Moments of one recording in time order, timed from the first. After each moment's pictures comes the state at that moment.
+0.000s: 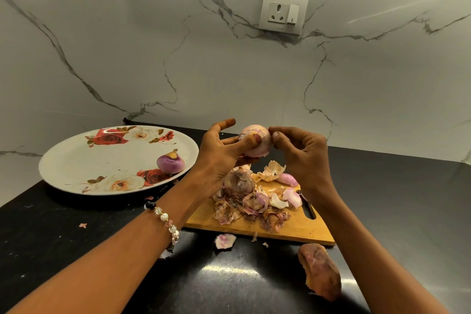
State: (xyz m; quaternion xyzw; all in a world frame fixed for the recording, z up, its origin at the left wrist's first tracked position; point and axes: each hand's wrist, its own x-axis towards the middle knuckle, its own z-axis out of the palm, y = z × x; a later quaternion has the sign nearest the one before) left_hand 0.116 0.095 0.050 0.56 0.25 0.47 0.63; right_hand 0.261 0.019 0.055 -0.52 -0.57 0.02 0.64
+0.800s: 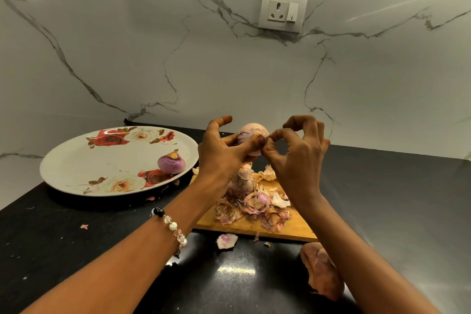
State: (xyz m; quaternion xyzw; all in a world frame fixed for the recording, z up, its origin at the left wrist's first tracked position) left_hand 0.122 0.083 0.049 0.58 0.29 0.54 0.54; right_hand 0.243 0.029 0.044 -0.61 -0.53 -0.32 0.49
